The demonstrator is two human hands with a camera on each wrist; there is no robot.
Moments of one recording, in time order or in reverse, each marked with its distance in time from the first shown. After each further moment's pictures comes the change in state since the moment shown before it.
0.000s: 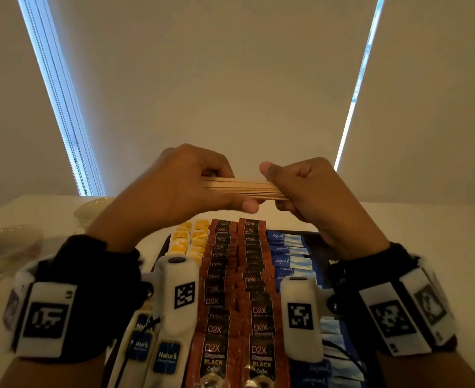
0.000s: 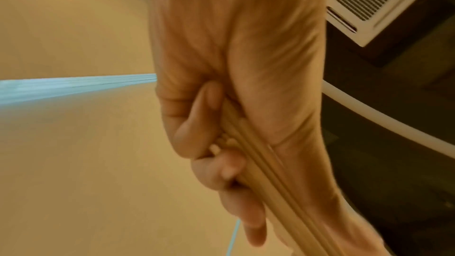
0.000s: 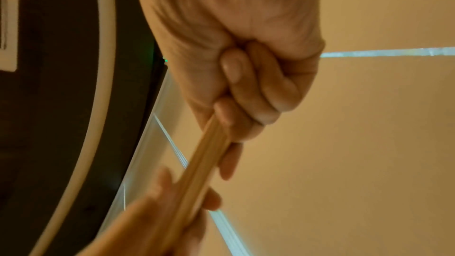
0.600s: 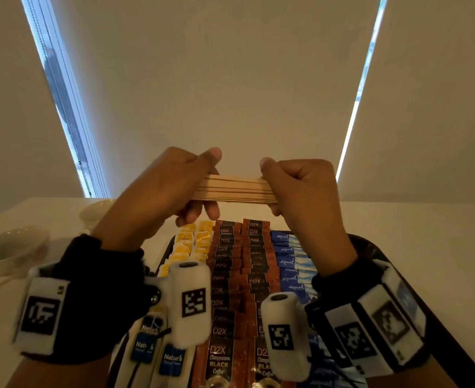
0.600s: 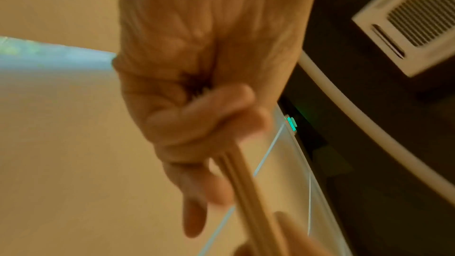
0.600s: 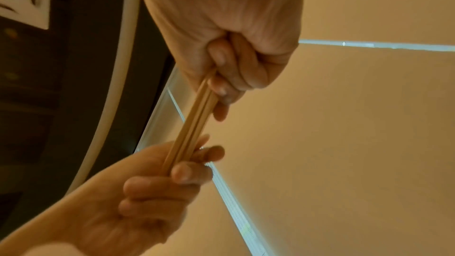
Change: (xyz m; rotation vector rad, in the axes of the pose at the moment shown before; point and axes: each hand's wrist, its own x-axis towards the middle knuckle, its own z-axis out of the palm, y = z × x) left_hand -0.004 -0.004 0.000 -0.408 0.030 -0.298; right_hand 0.002 0.013 0.027 0.060 0.283 -0.204
